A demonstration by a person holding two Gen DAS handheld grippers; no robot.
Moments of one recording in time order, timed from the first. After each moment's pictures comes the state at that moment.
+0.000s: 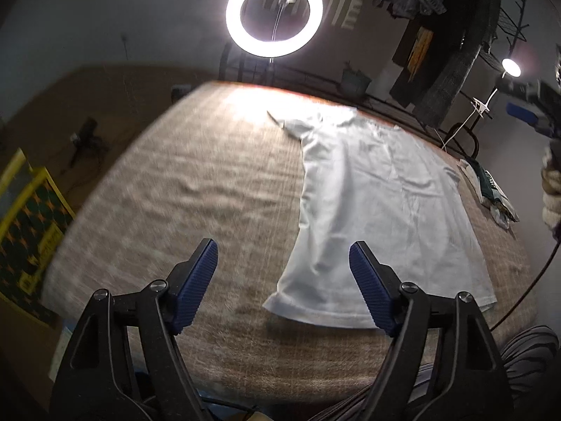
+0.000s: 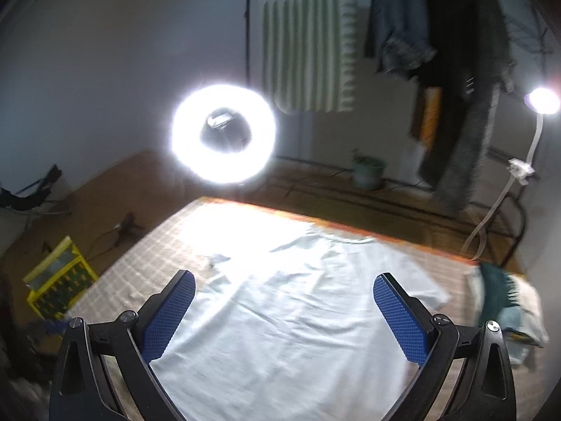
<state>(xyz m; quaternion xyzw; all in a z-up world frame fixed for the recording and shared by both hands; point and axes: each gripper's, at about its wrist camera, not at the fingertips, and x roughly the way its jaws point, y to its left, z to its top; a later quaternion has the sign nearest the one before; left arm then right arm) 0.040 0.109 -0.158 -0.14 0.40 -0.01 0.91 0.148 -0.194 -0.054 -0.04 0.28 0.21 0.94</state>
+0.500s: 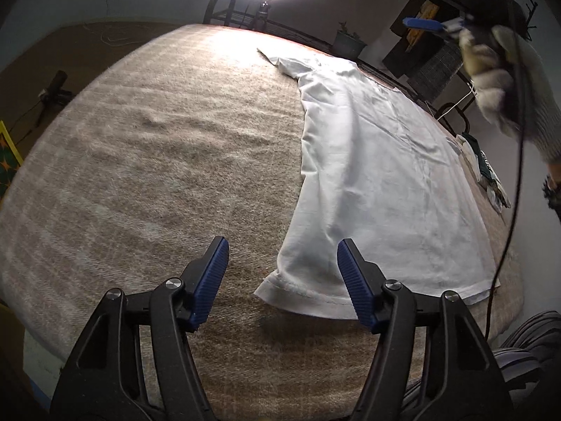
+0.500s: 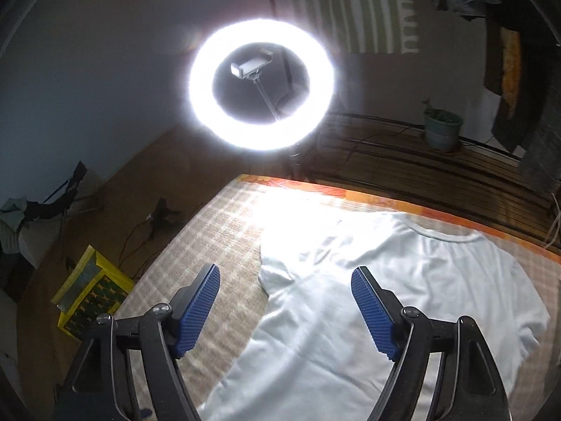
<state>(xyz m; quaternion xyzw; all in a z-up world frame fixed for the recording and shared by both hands) 0.068 0.109 -0.234 -0.18 0.45 -0.05 0.87 0.290 -0.063 -0.116 -0.01 0.38 0.28 0.88</state>
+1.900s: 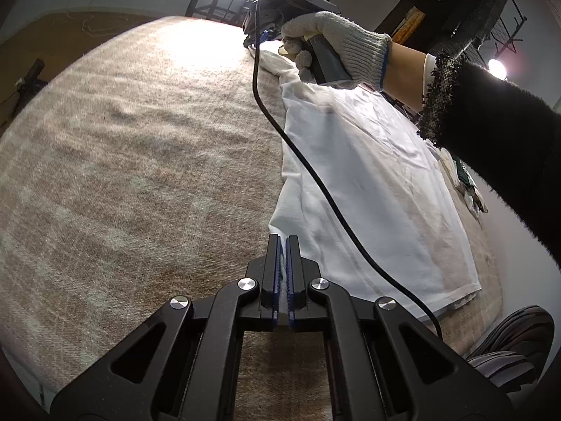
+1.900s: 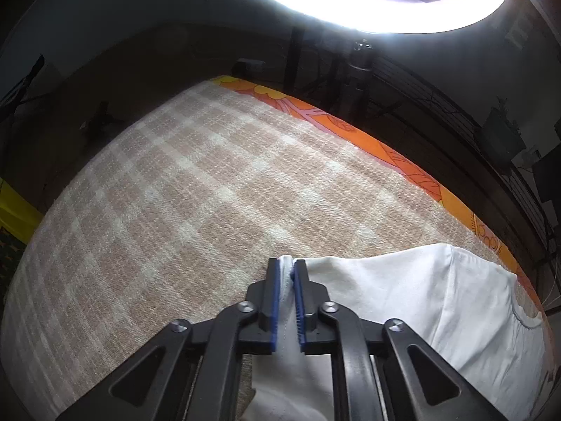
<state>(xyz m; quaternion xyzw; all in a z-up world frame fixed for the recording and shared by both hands) 0.079 0.109 -0.243 -0.21 0.44 -0.11 0.87 0.427 0.116 -0.271 -0.20 0.47 0.23 0.83</state>
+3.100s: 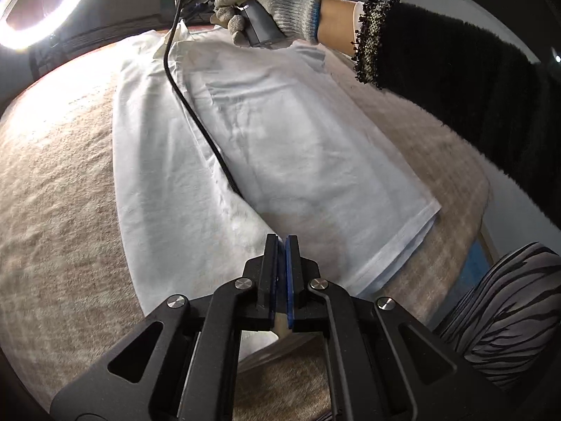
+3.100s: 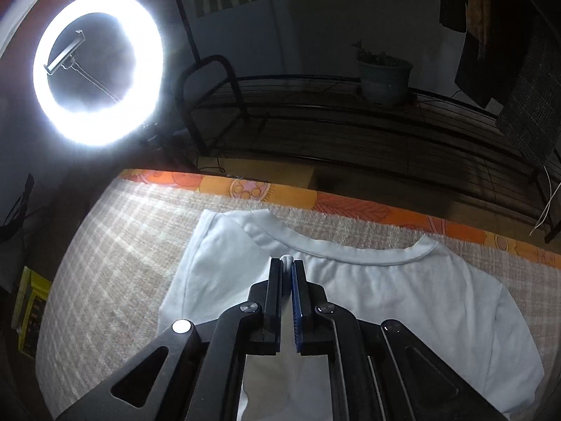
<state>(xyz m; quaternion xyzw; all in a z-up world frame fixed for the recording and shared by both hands) 0.116 -0.065 -0.202 0.01 0.50 -0.30 0.82 0.465 -0.173 -0.226 -0.01 0.45 0.19 0.87</state>
